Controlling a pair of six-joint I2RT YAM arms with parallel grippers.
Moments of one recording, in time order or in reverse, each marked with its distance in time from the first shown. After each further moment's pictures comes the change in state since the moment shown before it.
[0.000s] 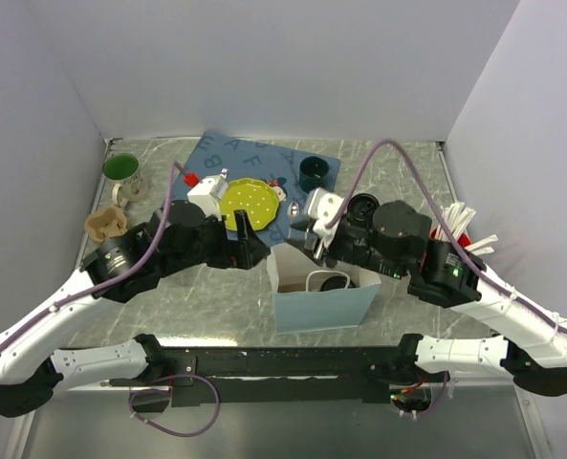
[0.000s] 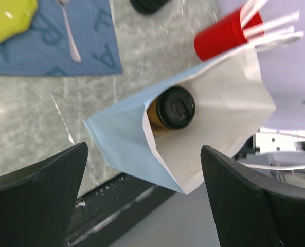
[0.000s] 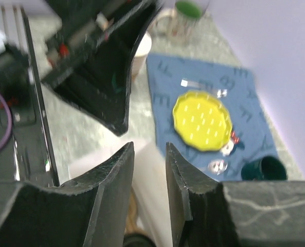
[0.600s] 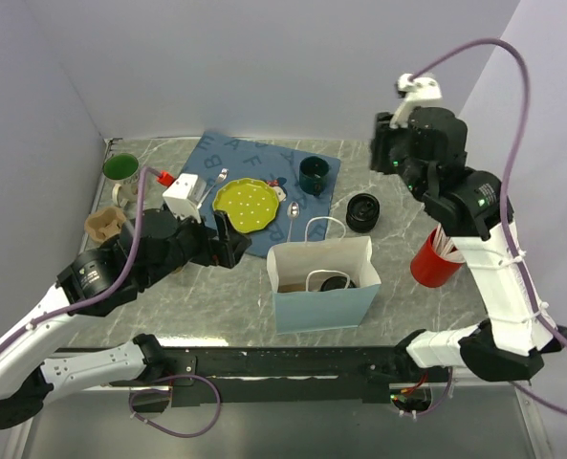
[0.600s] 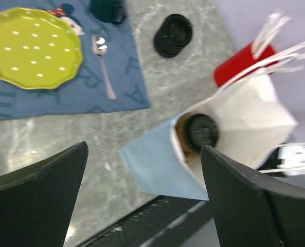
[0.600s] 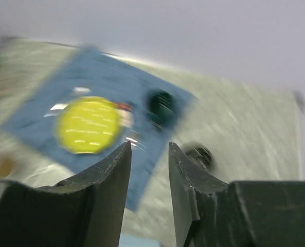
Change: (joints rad) left arm 0.000 -0.113 -0.016 0.045 -0.164 0.158; right arm -0.486 0.319 0.613 -0.351 0.406 0.408
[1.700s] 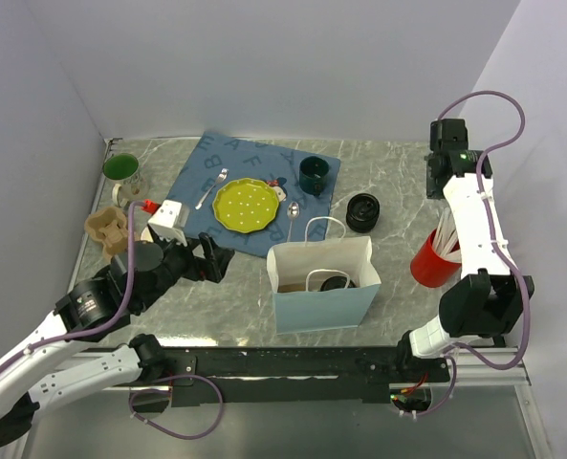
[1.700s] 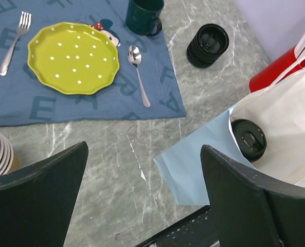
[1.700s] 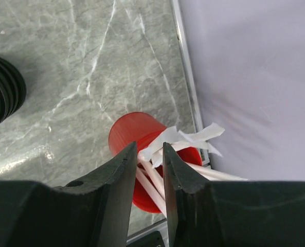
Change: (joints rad) left arm 0.000 -0.237 -0.327 0.156 -0.130 0.115; right arm -0.671 0.209 -0.343 -0.138 0.020 -0.131
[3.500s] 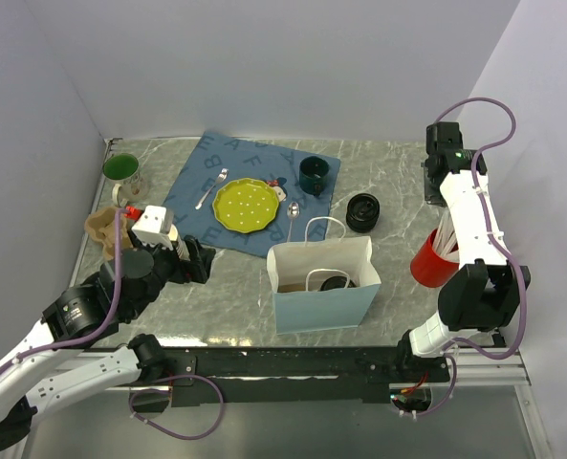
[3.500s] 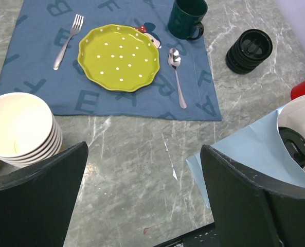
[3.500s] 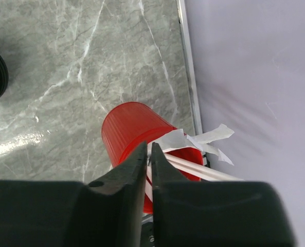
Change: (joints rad) left arm 0.000 -0.065 0.005 -0.110 -0.144 0.021; right arm -0.009 0.045 -0.016 -0.025 0.005 -0.023
